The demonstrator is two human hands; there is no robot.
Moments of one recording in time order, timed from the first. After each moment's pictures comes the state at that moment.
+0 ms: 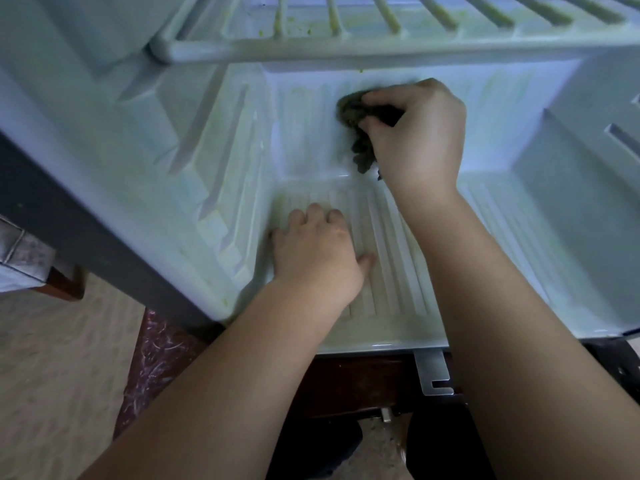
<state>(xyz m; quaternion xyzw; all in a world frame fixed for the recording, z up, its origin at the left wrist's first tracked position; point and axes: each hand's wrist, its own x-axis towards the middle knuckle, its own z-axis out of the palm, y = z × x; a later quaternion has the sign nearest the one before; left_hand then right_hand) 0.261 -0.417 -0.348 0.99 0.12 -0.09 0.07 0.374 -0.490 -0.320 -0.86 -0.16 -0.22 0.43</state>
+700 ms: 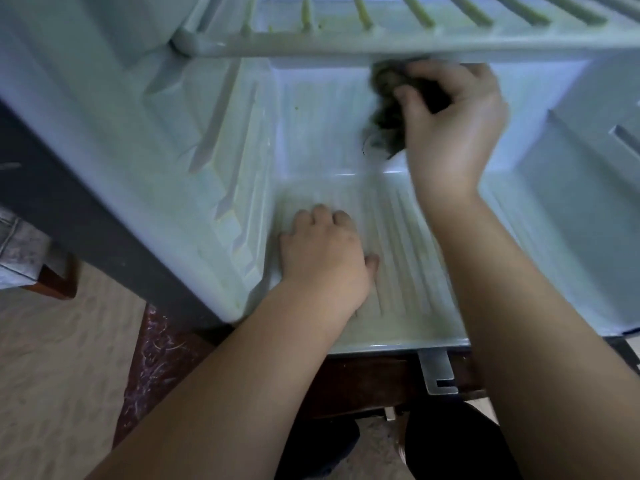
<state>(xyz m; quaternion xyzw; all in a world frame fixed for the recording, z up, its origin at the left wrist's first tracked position) 0.258 -0.417 -0.349 0.99 0.11 -0.08 0.07 0.380 -0.499 -0.326 -0.80 -0.10 -0.32 0.50</state>
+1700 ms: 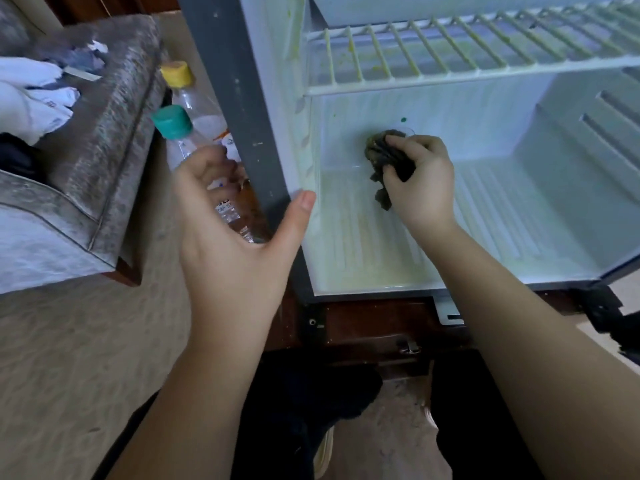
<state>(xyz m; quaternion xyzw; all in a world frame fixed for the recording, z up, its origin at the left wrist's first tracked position) 0.118 -0.376 -0.279 0.78 0.17 0.42 0.43 0.308 -0.497 -0.352 -0.85 -0.15 -0.14 0.49</state>
